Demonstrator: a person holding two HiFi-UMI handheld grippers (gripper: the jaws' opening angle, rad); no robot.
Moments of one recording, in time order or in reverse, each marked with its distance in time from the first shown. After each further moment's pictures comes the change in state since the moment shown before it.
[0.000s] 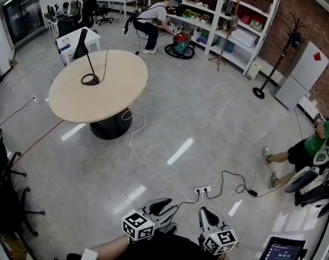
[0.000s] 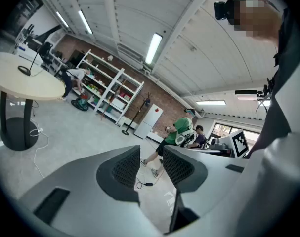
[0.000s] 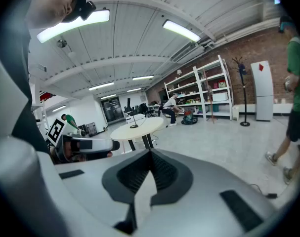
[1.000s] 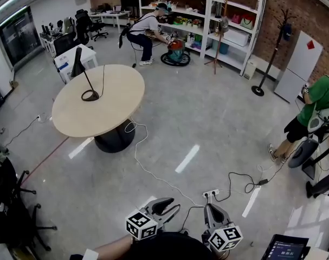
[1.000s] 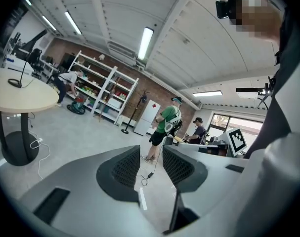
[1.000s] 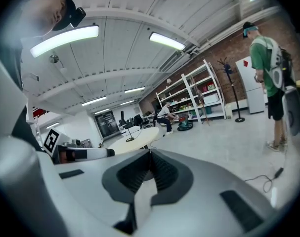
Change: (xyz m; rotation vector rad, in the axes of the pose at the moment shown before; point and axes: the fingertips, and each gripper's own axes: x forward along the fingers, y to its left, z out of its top) left arm 0.004 0.012 0.032 0.116 0.055 0.002; right arm 0.016 -0.015 0.021 0.131 -0.146 -0.011
